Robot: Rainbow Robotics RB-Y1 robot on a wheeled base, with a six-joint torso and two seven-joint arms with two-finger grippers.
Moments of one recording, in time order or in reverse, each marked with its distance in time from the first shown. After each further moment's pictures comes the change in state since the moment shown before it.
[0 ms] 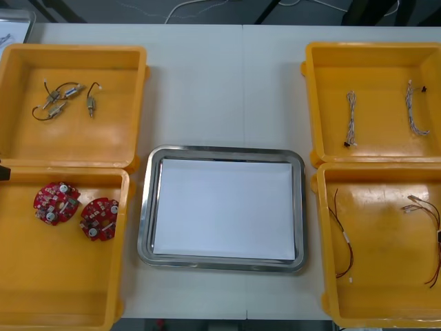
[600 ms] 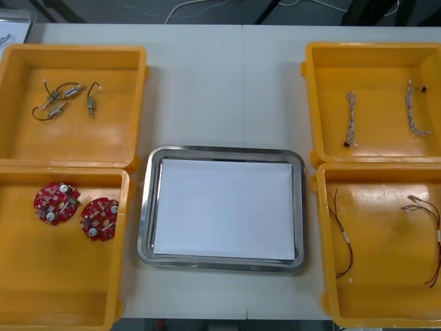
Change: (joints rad) right arm 0.042 0.036 0.000 0.071 0.027 -0.065 0.092; left arm 0.232 -0.010 0.025 -0.045 -0.062 -0.167 0.000
